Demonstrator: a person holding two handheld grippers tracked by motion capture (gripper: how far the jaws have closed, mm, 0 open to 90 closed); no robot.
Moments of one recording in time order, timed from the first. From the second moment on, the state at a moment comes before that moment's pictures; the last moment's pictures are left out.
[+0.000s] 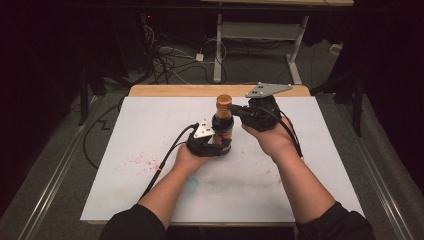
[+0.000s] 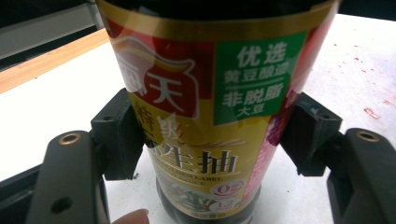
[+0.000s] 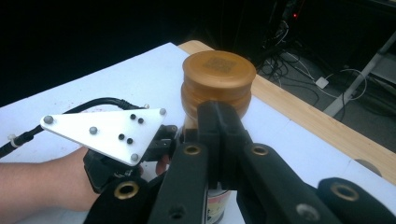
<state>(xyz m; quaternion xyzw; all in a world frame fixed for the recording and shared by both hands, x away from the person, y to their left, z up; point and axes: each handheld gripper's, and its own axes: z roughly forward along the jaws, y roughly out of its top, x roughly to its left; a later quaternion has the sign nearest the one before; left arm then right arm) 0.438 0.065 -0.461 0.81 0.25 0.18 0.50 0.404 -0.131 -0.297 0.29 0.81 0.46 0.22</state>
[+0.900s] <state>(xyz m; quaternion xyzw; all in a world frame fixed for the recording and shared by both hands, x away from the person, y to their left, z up) 0.439 0.067 -0.463 0.80 0.25 0.17 0.51 0.409 -0.127 -0.290 0.29 0.80 0.48 0.22</state>
